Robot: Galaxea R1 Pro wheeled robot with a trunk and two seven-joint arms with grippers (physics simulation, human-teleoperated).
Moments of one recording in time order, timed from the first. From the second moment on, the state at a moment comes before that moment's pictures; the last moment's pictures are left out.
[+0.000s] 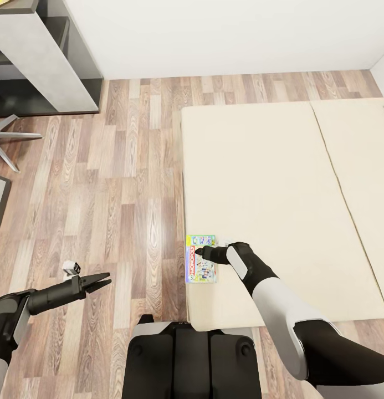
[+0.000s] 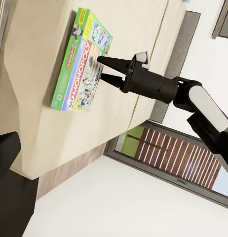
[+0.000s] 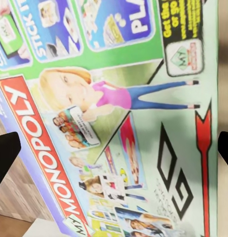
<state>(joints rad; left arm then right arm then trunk) -0.57 0.31 0.39 -0.92 0.04 0.90 -1.54 -1.02 0.17 0.03 -0.47 -0.34 0.60 0.04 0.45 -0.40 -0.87</state>
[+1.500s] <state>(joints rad) -0.57 0.31 0.39 -0.92 0.04 0.90 -1.54 -1.02 0.17 0.03 -0.47 -0.34 0.60 0.05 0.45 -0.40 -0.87</state>
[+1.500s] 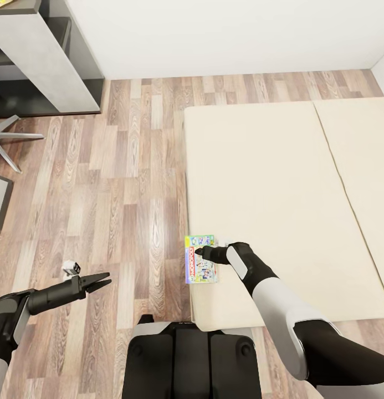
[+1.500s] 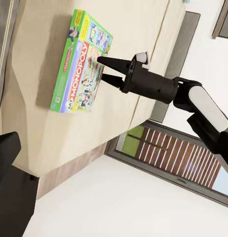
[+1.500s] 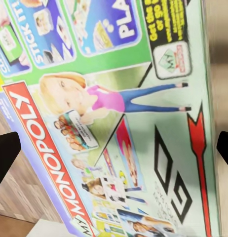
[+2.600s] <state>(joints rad) -0.57 0.31 0.39 -0.92 0.04 0.90 -1.54 -1.02 0.17 0.03 -0.47 -0.34 0.60 0.05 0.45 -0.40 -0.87</state>
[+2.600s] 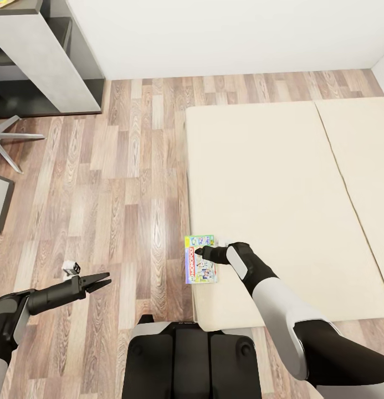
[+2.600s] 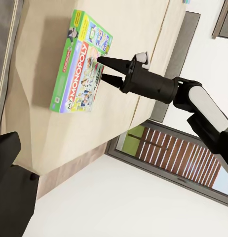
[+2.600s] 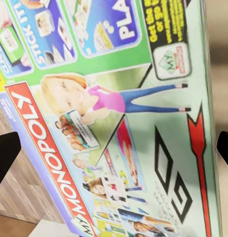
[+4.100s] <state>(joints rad) -0.57 0.31 0.40 -0.92 0.04 0.90 -1.54 -1.02 0.17 0.03 -0.47 -0.34 0.58 0.05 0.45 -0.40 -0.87</state>
